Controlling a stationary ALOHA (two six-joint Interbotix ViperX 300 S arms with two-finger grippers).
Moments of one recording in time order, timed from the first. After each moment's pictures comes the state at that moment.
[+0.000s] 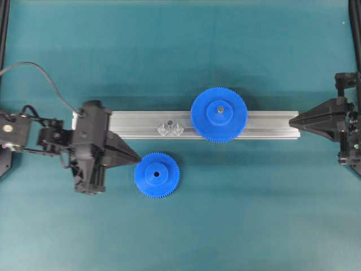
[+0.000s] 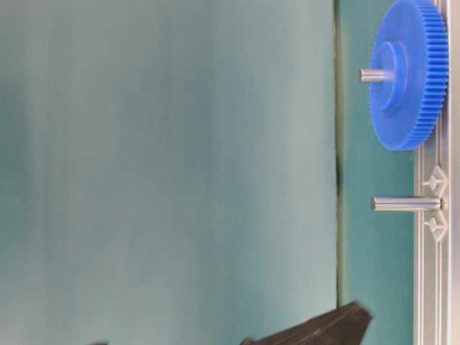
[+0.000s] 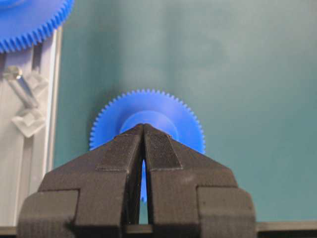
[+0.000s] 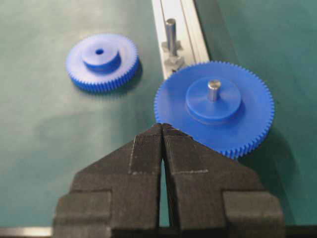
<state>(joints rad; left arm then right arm) -0.11 -0.23 0.88 0.01 -0.05 -0.11 -0.06 -0.99 1.29 0.03 0.04 0.09</state>
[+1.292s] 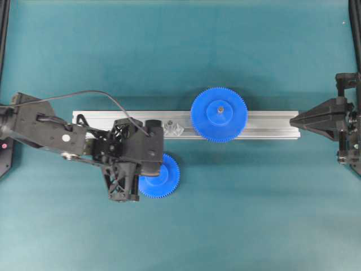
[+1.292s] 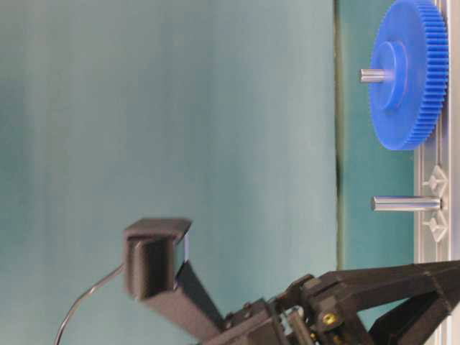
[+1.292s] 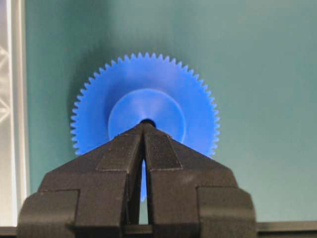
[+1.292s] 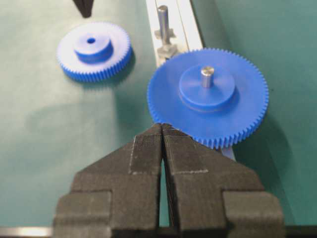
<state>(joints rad) -0.12 0.03 0.60 0.01 0.33 -0.11 -0.07 -0.99 1.32 0.03 0.04 0.09</state>
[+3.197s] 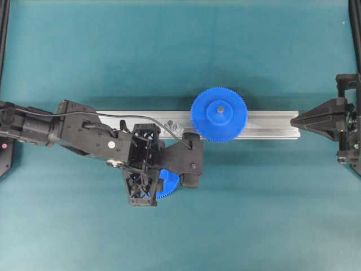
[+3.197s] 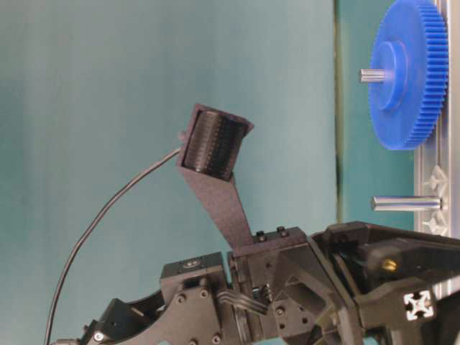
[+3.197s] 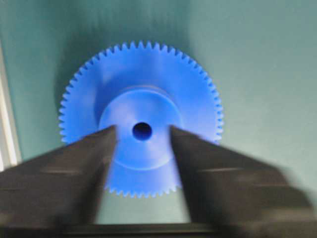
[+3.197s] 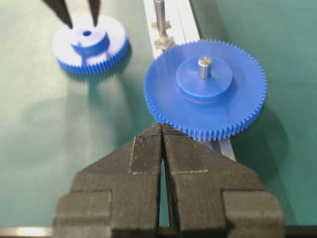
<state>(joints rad) -0.13 0.20 0.33 0.01 0.72 -0.10 -0.08 -0.99 1.33 0.03 0.04 0.09</state>
